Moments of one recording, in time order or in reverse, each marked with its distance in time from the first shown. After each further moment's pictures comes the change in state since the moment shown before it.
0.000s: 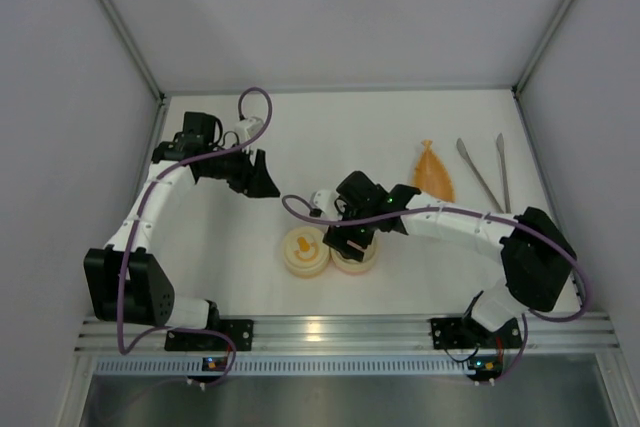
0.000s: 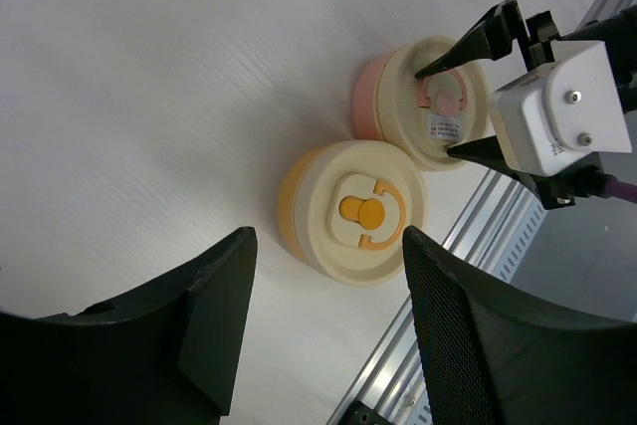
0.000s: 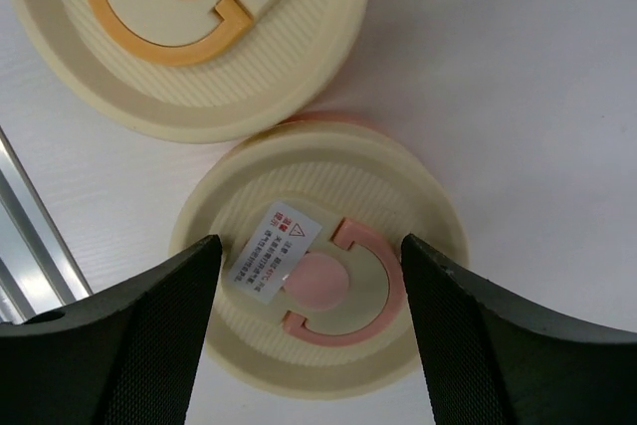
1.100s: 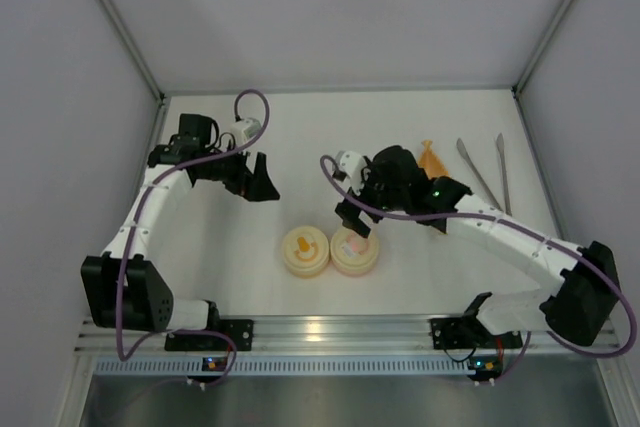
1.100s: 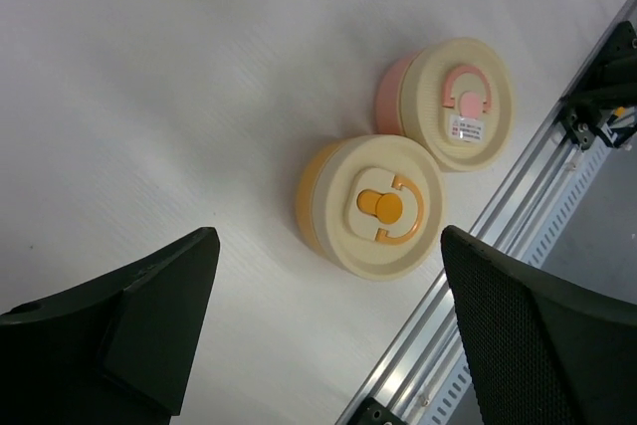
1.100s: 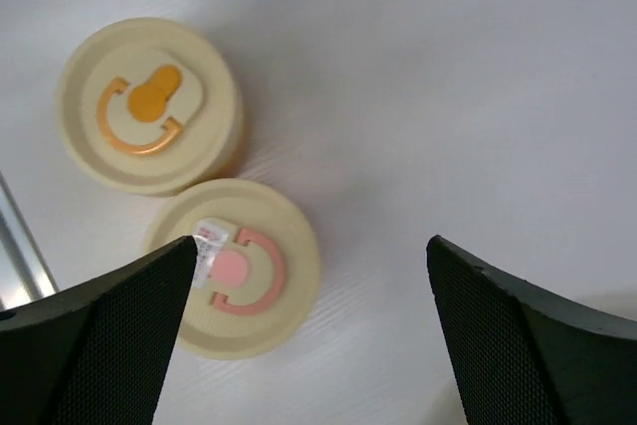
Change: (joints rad) left arm 0.016 -0.026 -0.018 -0.001 -0.026 0.018; right arm -0.080 -0.236 -0.008 0.104 0.013 0.031
